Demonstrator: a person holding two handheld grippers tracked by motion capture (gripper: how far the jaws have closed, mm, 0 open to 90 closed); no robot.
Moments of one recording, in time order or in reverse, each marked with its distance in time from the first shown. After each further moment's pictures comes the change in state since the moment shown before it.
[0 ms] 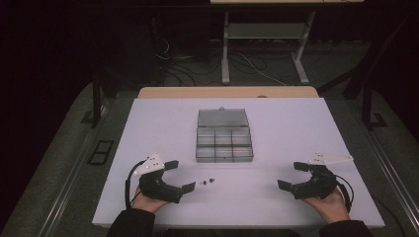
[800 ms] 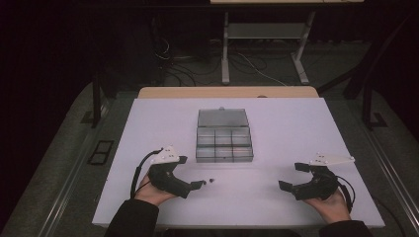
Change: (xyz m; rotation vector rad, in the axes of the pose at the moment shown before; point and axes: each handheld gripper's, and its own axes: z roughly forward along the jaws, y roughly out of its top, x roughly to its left) left arm -0.005 0.029 0.021 0.159 -0.031 0.091; right arm 0.000 -0.002 -0.003 -0.001 -0.003 0.004
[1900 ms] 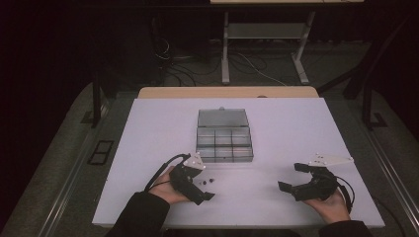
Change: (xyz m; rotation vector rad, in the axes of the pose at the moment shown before) left arm -0.005 -0.001 0.056 0.328 -0.096 0.127; right arm 0.000 -0.001 0.001 0.004 0.003 -0.013
